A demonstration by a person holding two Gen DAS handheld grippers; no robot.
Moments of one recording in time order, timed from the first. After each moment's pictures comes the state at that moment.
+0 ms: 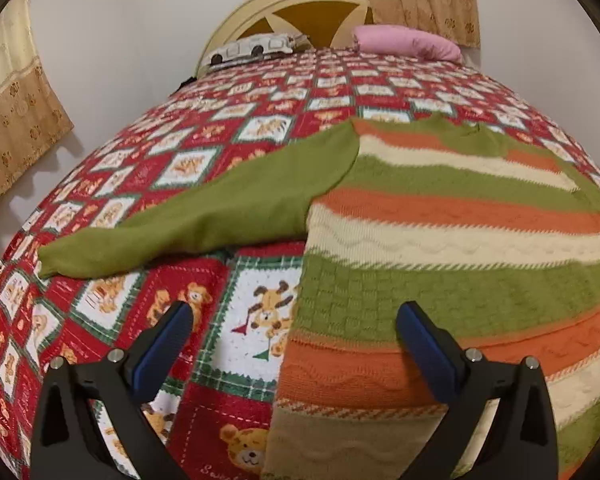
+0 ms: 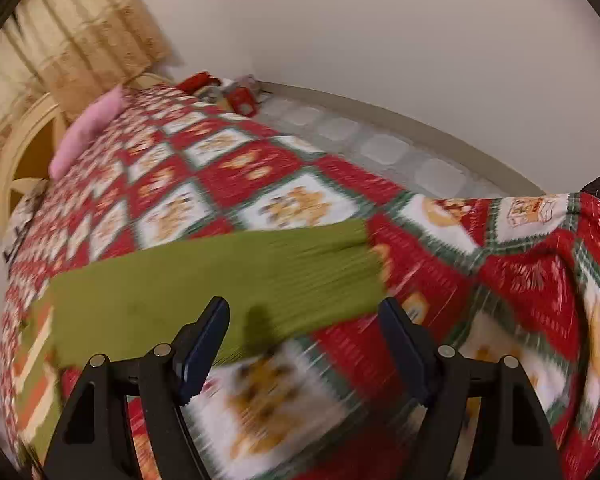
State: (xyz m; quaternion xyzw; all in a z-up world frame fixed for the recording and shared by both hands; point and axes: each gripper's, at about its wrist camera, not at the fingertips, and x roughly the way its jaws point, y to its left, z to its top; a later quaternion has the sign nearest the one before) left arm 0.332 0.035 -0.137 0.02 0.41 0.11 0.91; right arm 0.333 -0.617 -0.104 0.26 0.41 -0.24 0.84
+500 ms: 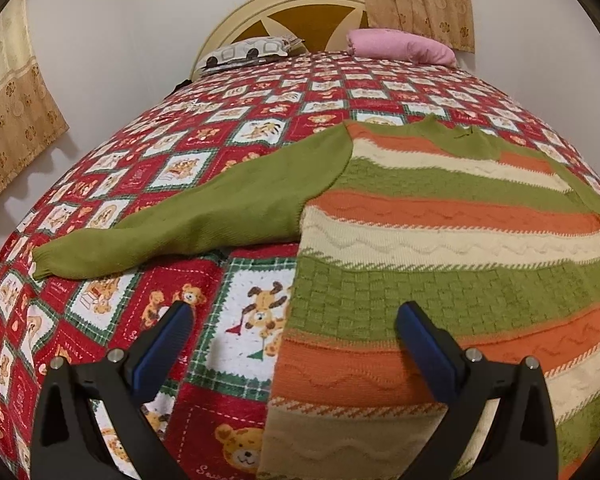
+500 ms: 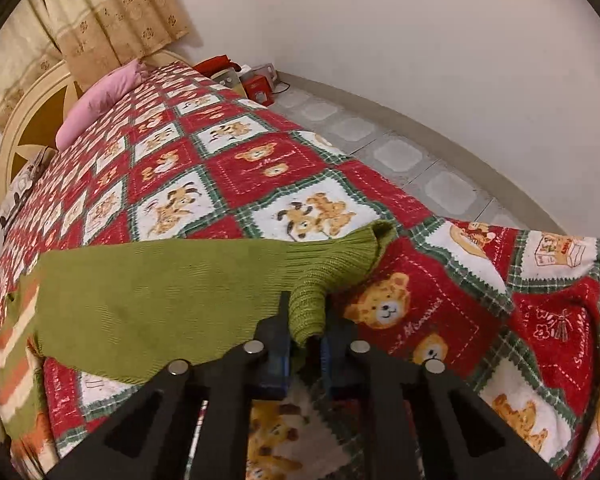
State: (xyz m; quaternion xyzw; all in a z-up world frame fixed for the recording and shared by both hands) left arm 0.331 0.037 -0.130 0.02 0.40 0.09 0.91; right arm 0.356 -0.612 -0.104 0.21 0.43 -0.21 0.85
